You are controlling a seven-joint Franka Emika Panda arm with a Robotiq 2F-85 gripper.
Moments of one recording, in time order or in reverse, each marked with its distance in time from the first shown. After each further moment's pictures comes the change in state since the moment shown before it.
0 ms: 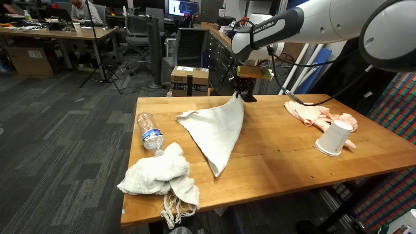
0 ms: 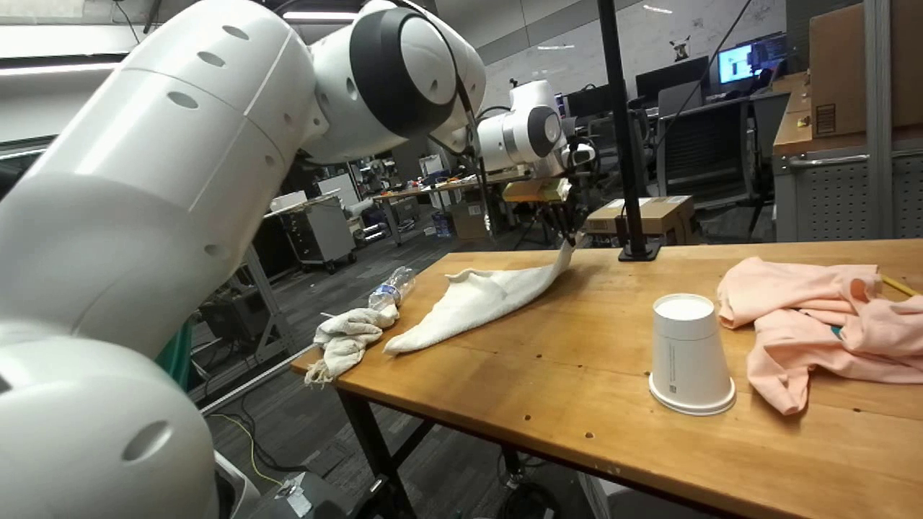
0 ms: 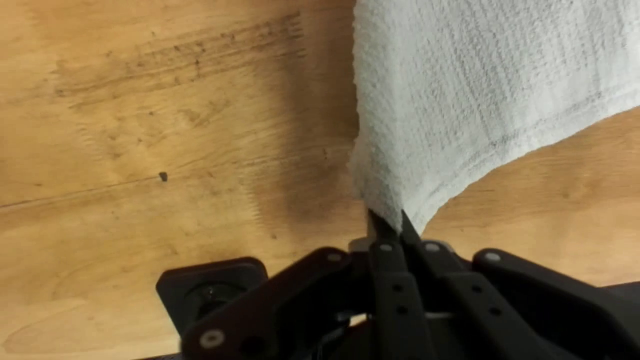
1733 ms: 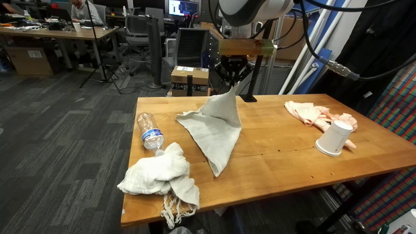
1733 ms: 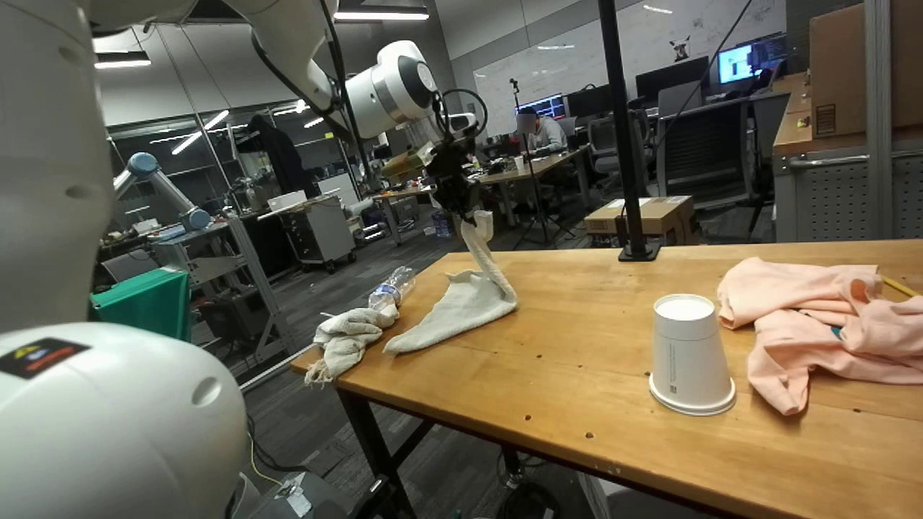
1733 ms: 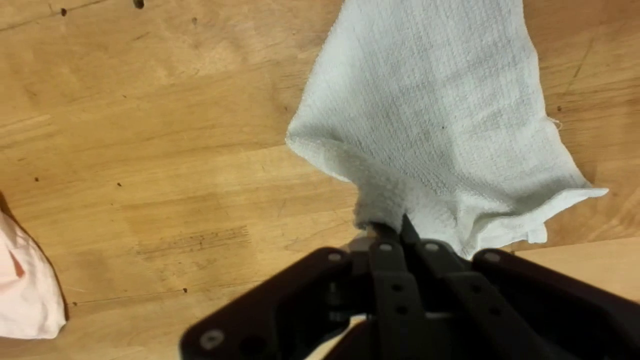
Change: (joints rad) arm 0.203 -0.570 0.068 -0.603 -0.174 -0.081 0.365
